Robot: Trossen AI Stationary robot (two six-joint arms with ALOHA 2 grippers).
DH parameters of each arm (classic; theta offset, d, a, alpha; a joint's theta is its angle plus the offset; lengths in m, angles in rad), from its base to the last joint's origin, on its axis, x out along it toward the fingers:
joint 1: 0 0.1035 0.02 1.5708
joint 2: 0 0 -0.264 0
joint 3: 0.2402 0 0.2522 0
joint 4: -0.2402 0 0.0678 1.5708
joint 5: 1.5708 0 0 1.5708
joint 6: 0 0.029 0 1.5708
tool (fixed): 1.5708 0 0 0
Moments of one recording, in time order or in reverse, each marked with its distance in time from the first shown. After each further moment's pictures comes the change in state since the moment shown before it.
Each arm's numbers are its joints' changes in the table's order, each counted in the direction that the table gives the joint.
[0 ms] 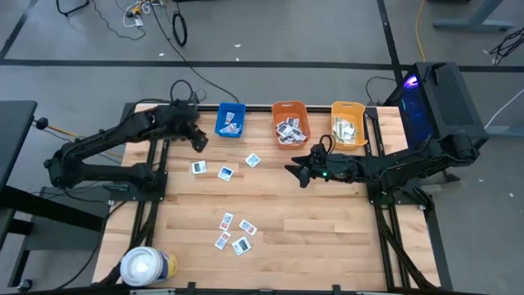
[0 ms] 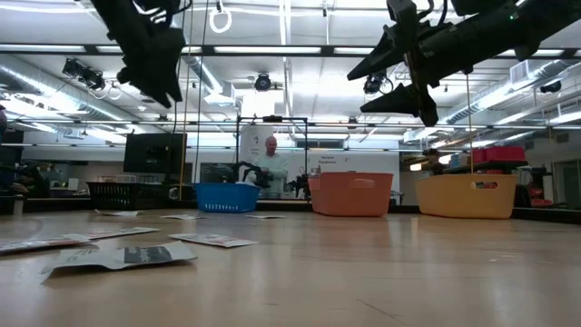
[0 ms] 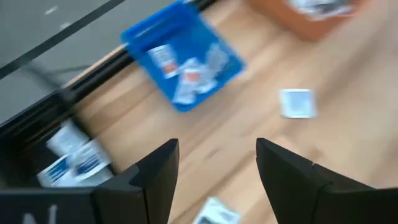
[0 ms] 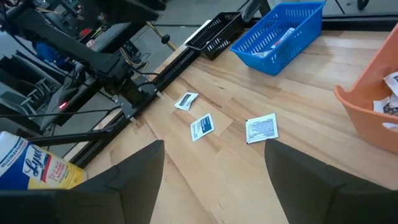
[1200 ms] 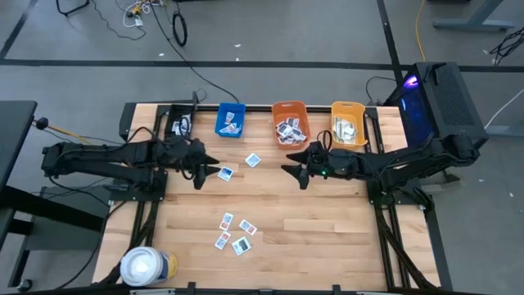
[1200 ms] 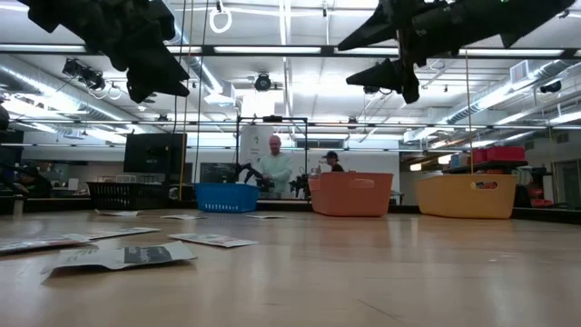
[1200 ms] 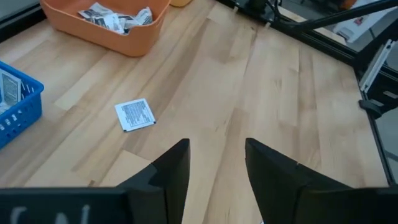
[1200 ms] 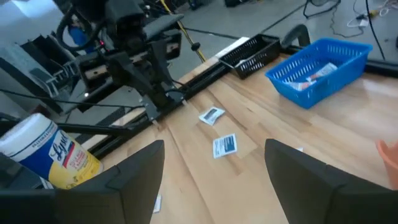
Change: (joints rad) left arm -0.430 0.204 -0.381 0.553 0.142 -0.106; right arm -0.015 0.000 0.066 0.036 -0.090 -0.190
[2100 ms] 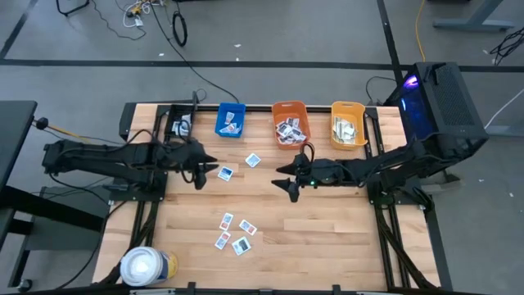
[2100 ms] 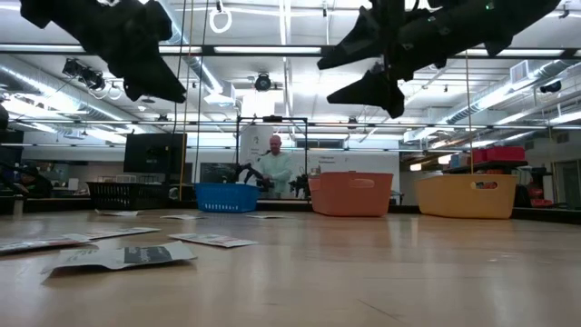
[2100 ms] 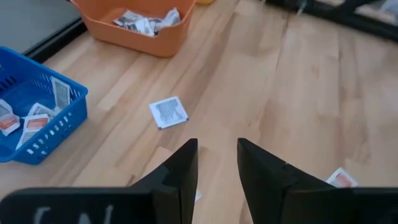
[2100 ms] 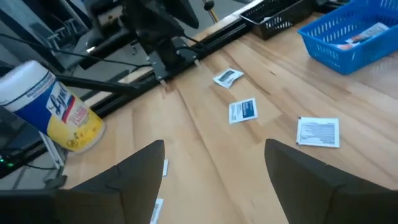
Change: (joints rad) left arm -0.056 0.001 0.001 -0.053 -0.167 0.064; right arm 0.056 -0.188 0.078 -0.003 -0.053 -0.018
